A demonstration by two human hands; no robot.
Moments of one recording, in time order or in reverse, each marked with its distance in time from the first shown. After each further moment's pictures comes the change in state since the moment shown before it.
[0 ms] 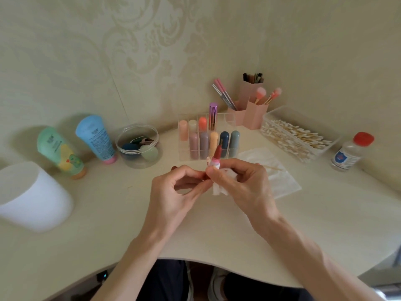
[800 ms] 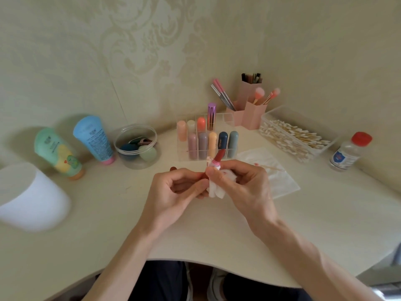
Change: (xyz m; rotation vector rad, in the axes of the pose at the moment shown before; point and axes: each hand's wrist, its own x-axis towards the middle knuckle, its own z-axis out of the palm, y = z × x) left_hand 0.005 0.000 -0.005 -0.201 -0.127 -0.134; right_hand -0.005 -0.001 0.000 0.059 0.019 -0.042
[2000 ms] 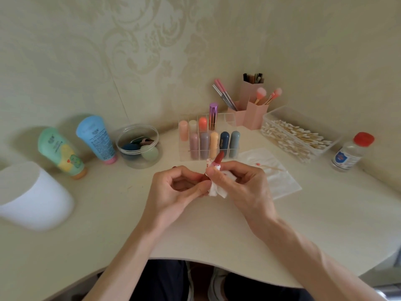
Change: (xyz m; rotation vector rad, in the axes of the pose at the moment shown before) left_hand 0.000 0.002 0.000 -0.005 0.071 -0.063; right_hand 0.000 0.000 0.003 0.001 -0.003 0.136
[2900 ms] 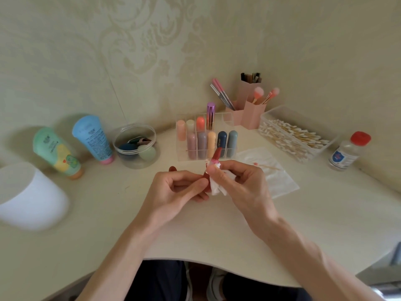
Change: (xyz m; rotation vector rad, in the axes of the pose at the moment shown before) left_hand 0.004 -0.001 -0.001 -0.015 -0.116 -0.055; right_hand 0.000 -0.002 -0.004 -0.032 -0.017 -0.019
